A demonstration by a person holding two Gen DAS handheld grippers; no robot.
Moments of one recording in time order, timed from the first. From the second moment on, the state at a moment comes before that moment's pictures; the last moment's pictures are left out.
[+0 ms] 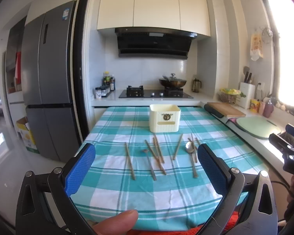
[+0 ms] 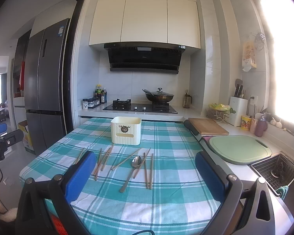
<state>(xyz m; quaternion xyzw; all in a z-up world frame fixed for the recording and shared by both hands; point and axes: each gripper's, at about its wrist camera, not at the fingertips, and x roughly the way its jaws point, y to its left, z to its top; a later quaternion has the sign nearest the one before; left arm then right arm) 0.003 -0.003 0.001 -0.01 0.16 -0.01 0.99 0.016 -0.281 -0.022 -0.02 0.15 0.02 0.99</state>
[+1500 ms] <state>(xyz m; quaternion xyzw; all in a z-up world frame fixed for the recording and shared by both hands) 0.012 -0.009 -0.002 0.00 0.16 -0.02 0.99 0.019 -0.284 -0.019 -0.02 0.16 0.02 0.99</state>
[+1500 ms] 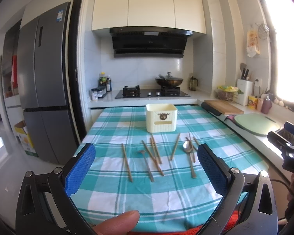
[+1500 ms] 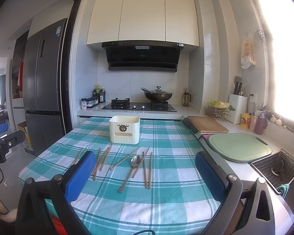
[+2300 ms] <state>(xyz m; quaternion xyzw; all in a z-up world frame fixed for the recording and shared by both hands) 0.012 -0.012 -0.001 0.00 0.16 -0.02 0.99 0.020 -0.283 -0.022 -0.02 0.16 0.02 0.99</state>
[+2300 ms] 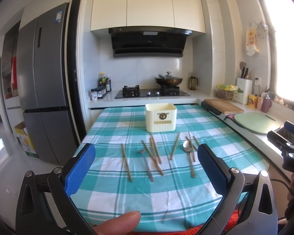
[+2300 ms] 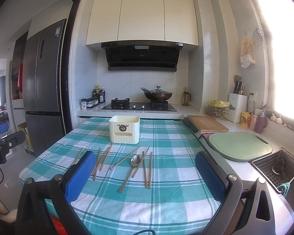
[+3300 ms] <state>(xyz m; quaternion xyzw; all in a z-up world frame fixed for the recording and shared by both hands) 0.026 -0.020 -0.003 0.01 0.18 -0.03 0.98 0.032 -0.289 -0.023 -0.01 0.17 0.01 0.99</state>
